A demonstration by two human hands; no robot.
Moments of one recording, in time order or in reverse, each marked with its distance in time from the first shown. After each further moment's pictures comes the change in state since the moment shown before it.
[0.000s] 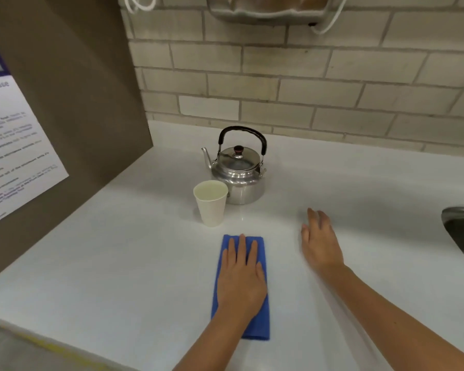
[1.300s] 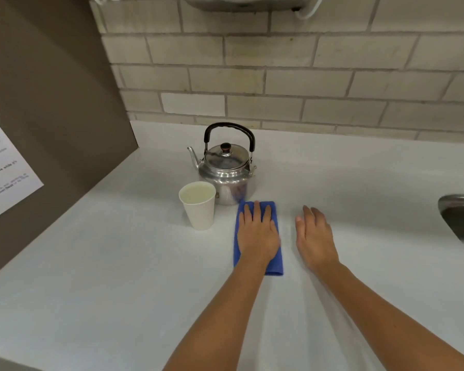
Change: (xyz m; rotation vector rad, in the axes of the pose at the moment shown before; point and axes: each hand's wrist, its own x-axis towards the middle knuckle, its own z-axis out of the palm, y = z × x) left_hand 0.111 0.043 0.018 0.045 -0.065 0.059; right_hand 0.002 -0.004 0.001 0.019 -0.007 0.034
